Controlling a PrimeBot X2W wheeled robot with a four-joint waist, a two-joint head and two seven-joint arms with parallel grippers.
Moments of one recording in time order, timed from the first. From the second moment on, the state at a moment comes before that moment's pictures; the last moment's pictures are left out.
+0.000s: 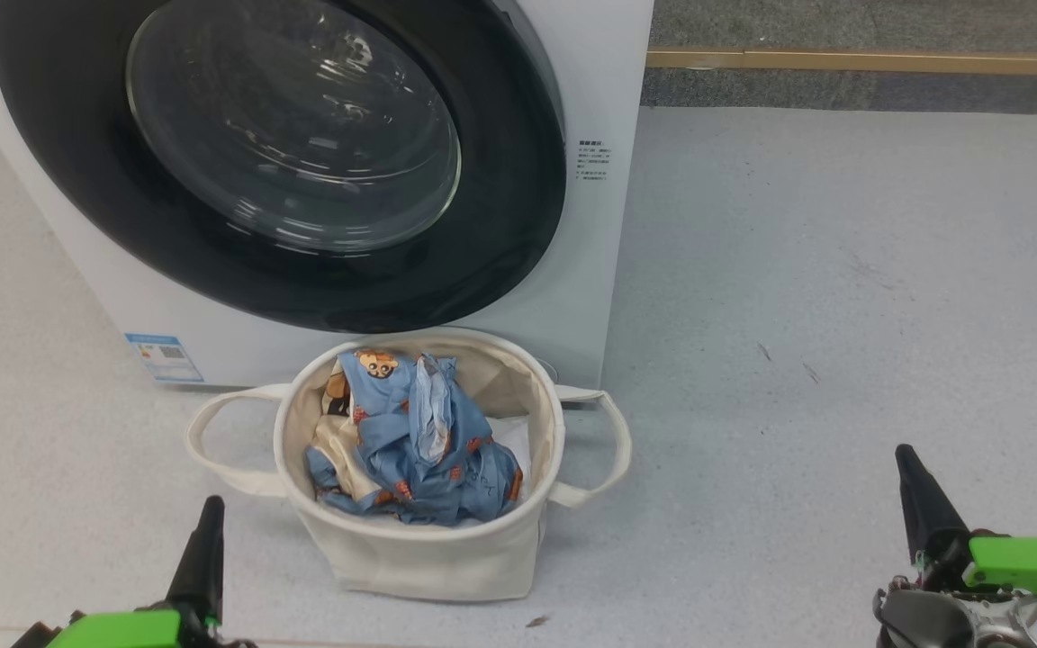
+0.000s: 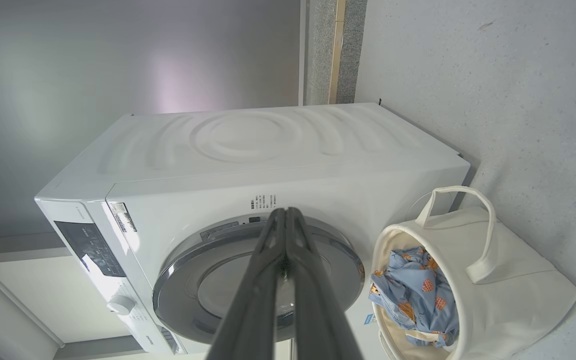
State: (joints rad) left arm -0.06 0.05 0.08 0.27 -1.61 -0.12 0.10; right arm -0.09 -0.06 -0.11 0.27 1.63 0.13 0.09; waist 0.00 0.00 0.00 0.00
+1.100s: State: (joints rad) left arm -0.06 0.05 0.08 0.27 -1.61 -0.12 0.10; right arm -0.09 -0.06 -0.12 0.28 1.63 0.13 0.10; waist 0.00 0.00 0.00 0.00
